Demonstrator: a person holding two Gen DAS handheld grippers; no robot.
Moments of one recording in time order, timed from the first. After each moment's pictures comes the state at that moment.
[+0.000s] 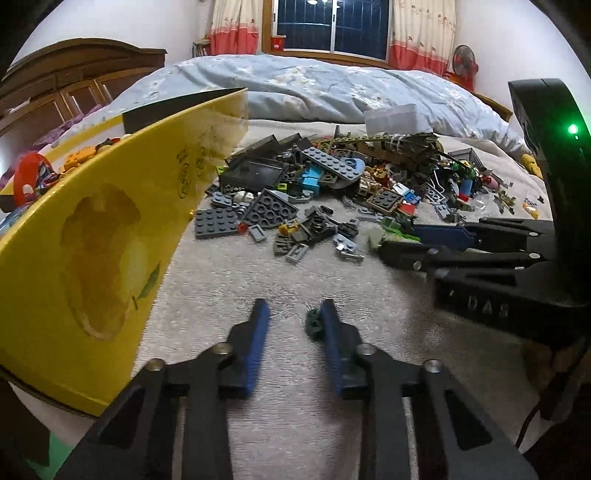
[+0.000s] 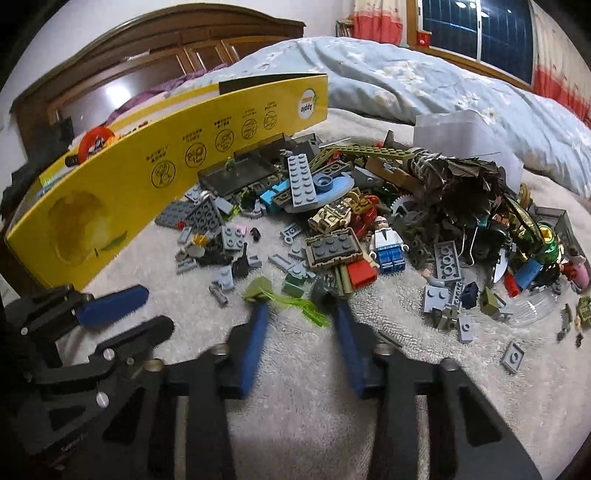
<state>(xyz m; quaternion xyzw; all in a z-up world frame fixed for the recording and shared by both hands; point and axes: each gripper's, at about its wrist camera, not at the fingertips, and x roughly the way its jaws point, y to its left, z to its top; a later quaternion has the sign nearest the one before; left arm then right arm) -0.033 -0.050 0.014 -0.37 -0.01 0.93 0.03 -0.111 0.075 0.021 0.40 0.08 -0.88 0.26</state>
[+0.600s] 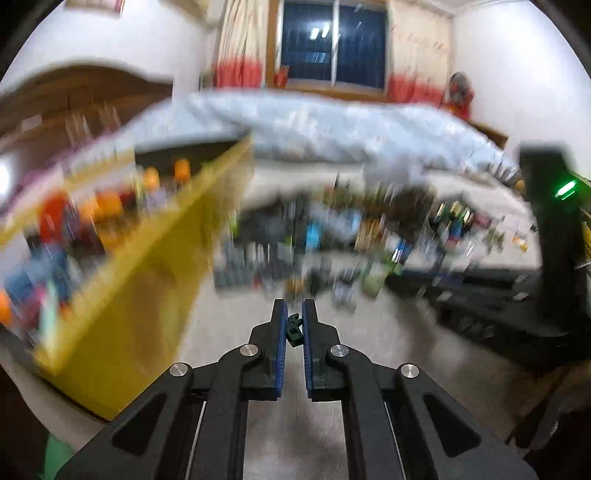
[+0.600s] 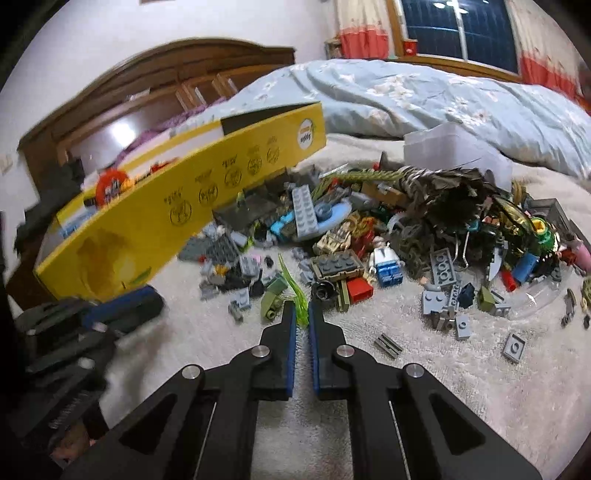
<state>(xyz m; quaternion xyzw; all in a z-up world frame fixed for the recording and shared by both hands) -0.015 -0.052 0.058 -0.28 0.00 0.96 0.03 -0.100 0.092 0.040 0.36 0.01 -0.90 0.27</state>
